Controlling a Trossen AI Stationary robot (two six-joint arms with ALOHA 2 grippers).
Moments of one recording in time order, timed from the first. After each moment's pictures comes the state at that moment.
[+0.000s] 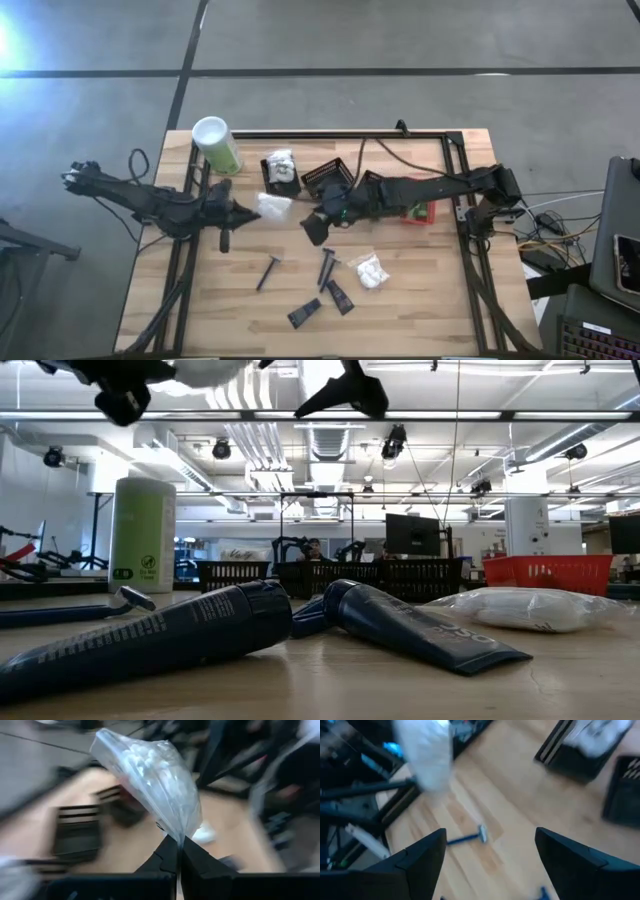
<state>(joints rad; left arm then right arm) -0.35 0.58 0.58 -0.25 -0.44 -0.32 0.11 1.78 1.64 -0.56 0.17 0.86</state>
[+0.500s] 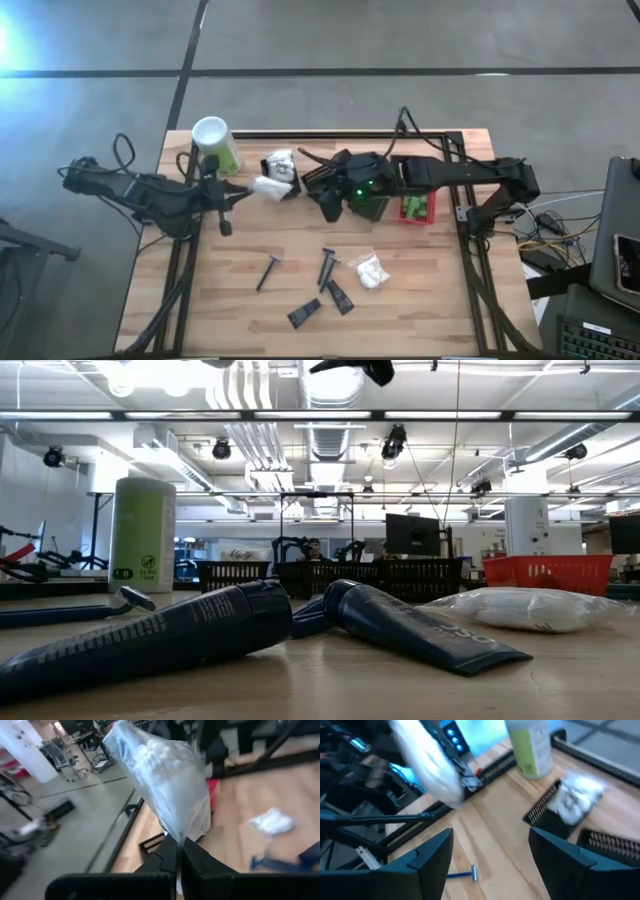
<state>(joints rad) -0.35 0.72 0.92 -0.50 -0.67 0.13 0.05 1.63 1.64 -0.52 0.21 0.64</state>
